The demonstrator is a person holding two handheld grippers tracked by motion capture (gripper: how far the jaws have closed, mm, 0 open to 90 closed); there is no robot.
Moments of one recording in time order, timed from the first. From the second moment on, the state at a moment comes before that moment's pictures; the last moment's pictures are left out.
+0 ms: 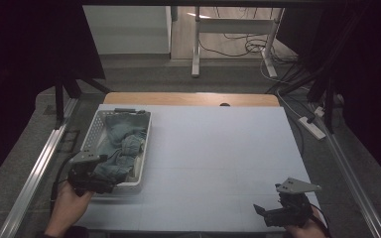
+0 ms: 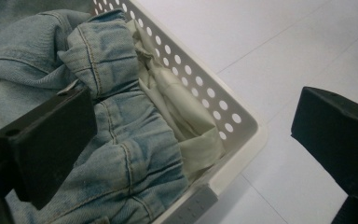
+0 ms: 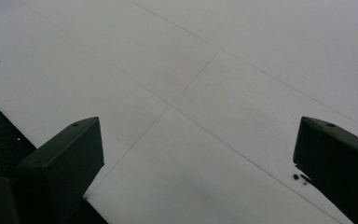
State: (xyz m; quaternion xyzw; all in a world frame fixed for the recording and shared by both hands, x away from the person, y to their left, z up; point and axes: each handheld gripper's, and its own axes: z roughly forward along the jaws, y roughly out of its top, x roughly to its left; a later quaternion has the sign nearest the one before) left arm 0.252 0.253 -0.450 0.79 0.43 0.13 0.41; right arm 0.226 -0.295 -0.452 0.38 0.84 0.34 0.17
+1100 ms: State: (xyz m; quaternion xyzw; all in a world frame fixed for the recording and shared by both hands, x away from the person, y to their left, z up) left arm 0.314 0.236 -0.451 0.81 0.43 0.11 0.38; right arm 0.227 -0.295 -0.452 0.38 0.85 0.34 0.17
